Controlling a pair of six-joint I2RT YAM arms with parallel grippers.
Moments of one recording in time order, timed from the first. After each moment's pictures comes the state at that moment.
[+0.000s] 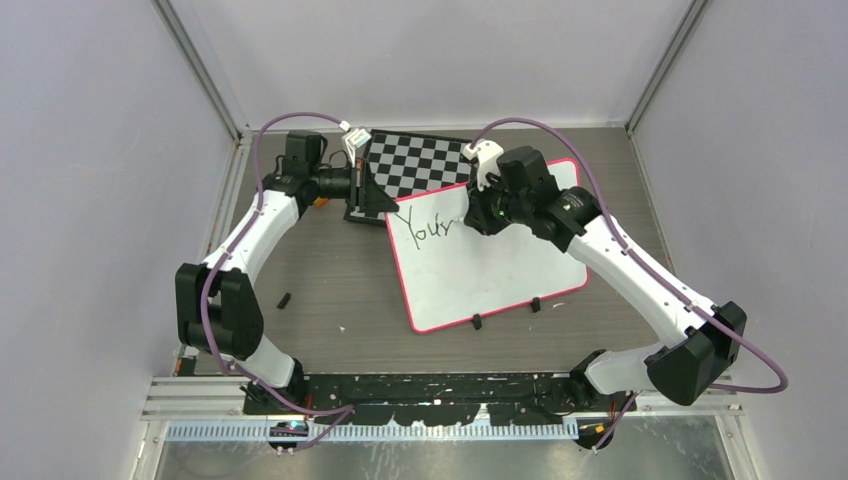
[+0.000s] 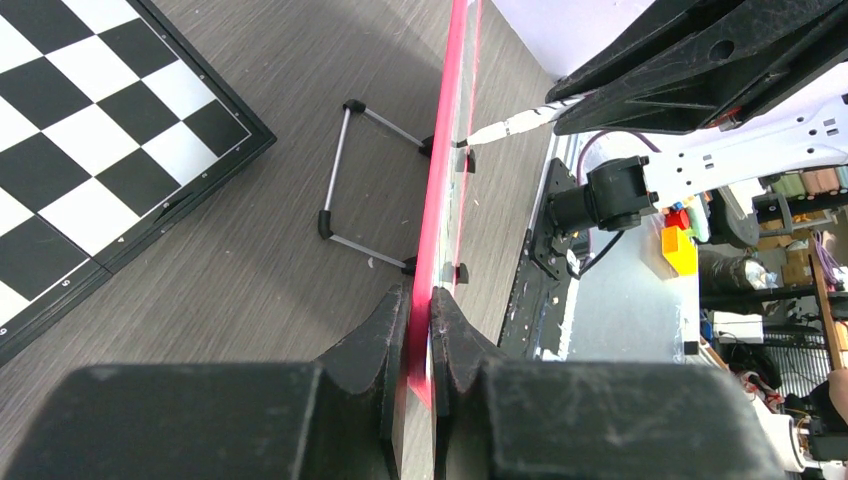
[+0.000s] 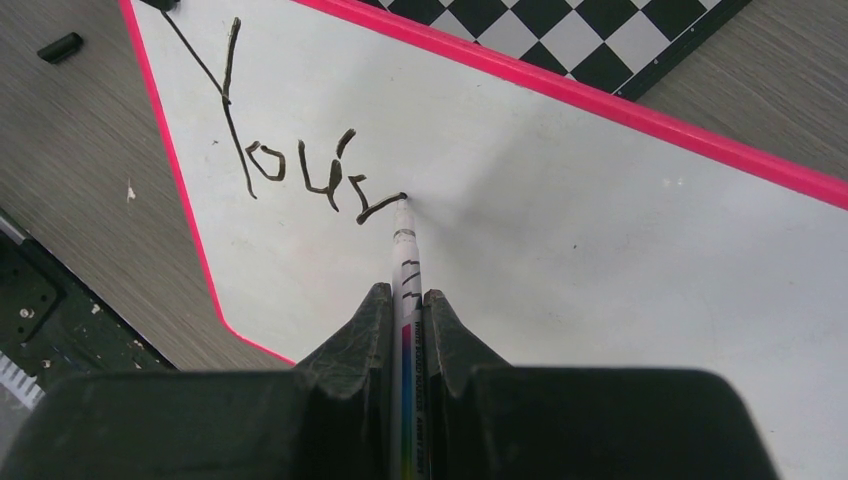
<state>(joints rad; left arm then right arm) -0.20 1.57 1.28 -0.38 1.11 -0.11 0.62 1.34 1.35 -0.67 -0.10 0.05</state>
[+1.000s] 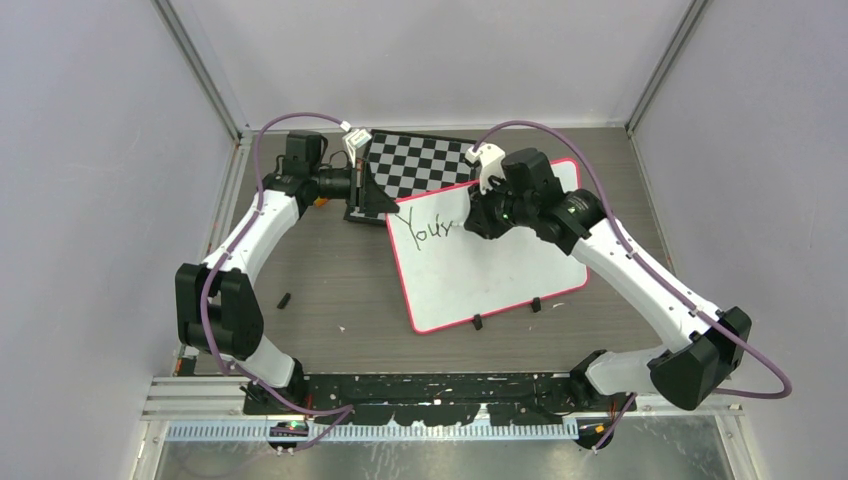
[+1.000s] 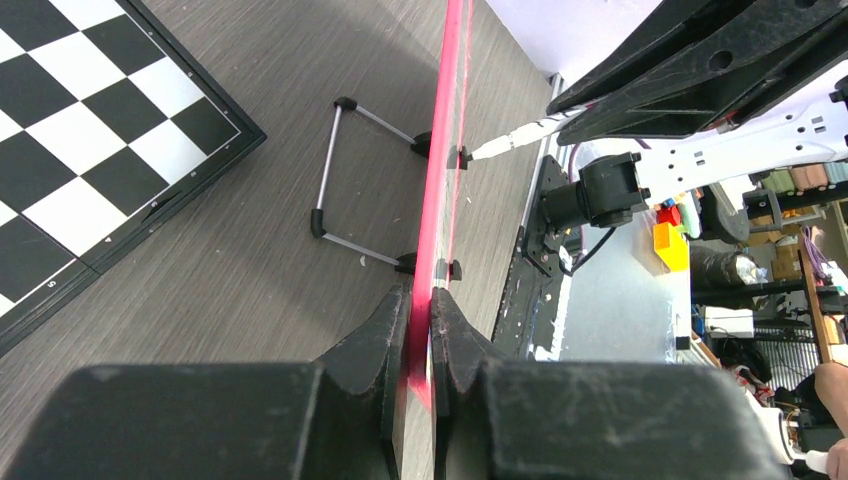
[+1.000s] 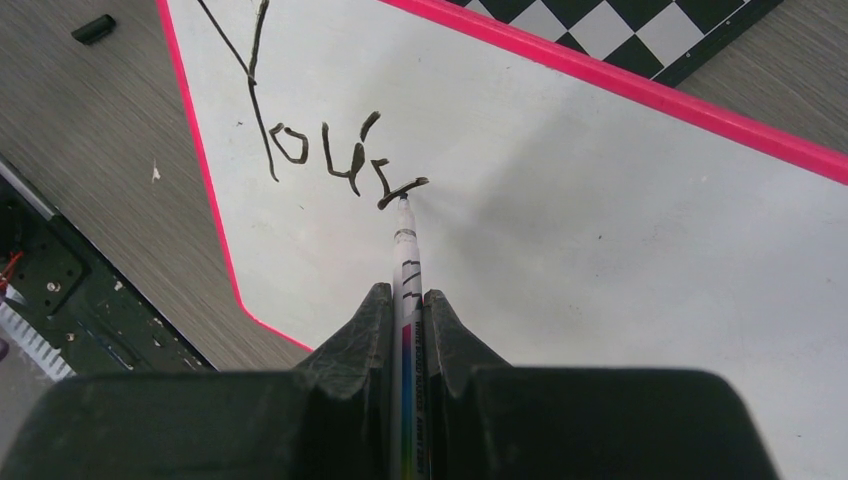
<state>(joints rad) -0.20 1.57 1.29 -0.39 1.13 -0.11 0.61 1.31 1.33 -0.69 -0.17 0.05</state>
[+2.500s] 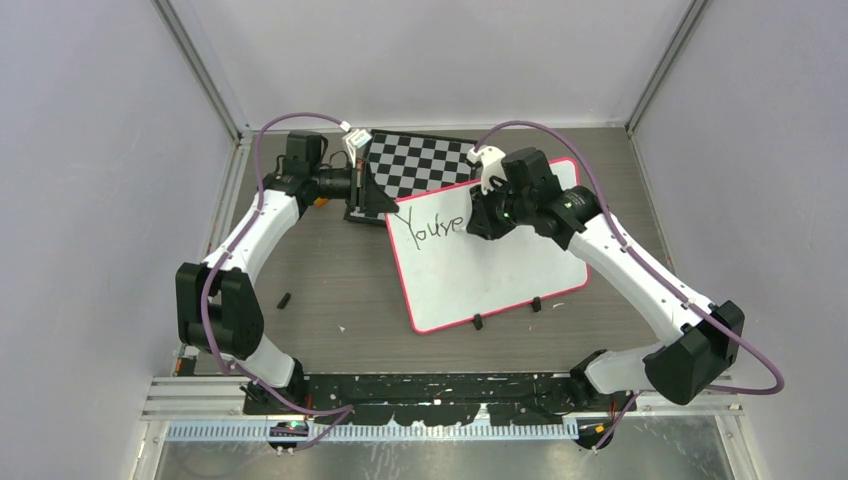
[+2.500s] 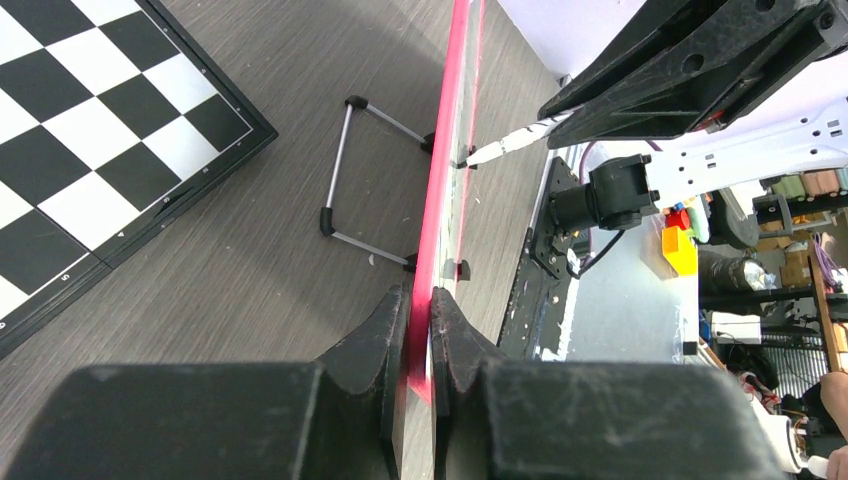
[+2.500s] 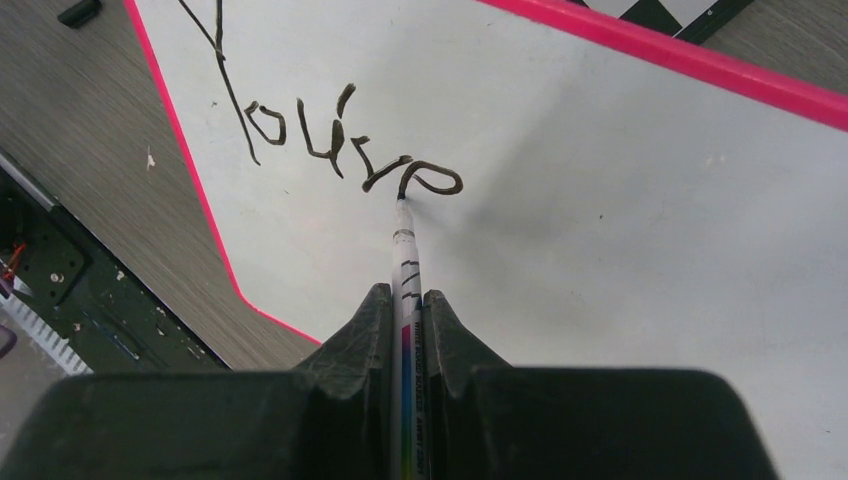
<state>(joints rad) -0.20 1.57 1.29 -0.39 1.11 -0.11 0.57 1.35 1.33 -0.70 -0.20 0.05</state>
